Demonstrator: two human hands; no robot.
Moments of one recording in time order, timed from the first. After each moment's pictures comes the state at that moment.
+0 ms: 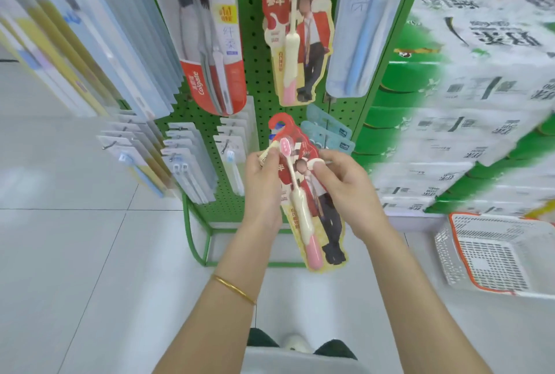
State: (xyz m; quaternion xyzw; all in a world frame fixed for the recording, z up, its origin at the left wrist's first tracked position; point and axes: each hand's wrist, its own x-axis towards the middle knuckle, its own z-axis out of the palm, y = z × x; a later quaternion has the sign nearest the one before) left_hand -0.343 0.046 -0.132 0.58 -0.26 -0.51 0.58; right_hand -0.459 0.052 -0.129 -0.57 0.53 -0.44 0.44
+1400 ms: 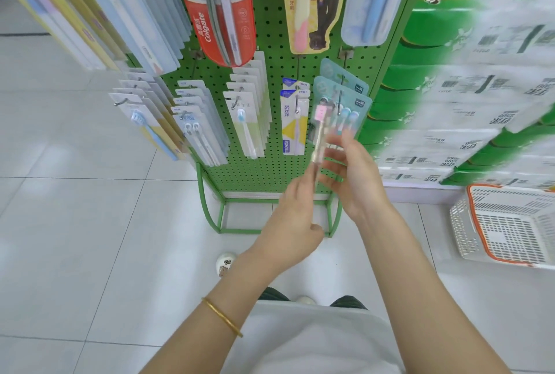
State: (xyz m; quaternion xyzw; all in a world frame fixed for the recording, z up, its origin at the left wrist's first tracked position) left_hand -0.339 0.140 -0.187 0.58 -0.69 -0.39 0.20; right_hand -0.449 0.075 -0.172 -0.28 0.54 -0.49 0.62
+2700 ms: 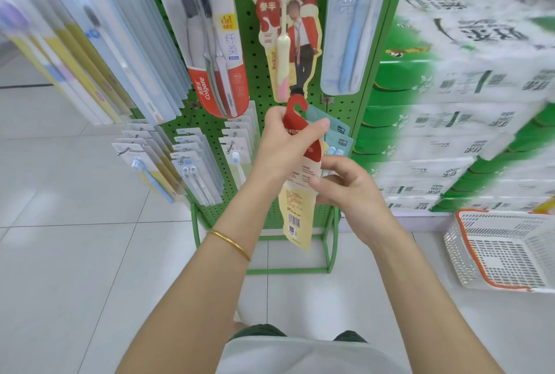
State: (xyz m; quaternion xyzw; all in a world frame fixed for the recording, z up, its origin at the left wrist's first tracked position) left_hand -0.342 0.041 -0.089 0.52 -0.51 -0.47 0.50; right_hand -0.470 0.080 -0.137 -0.50 0.42 -0.48 0.58
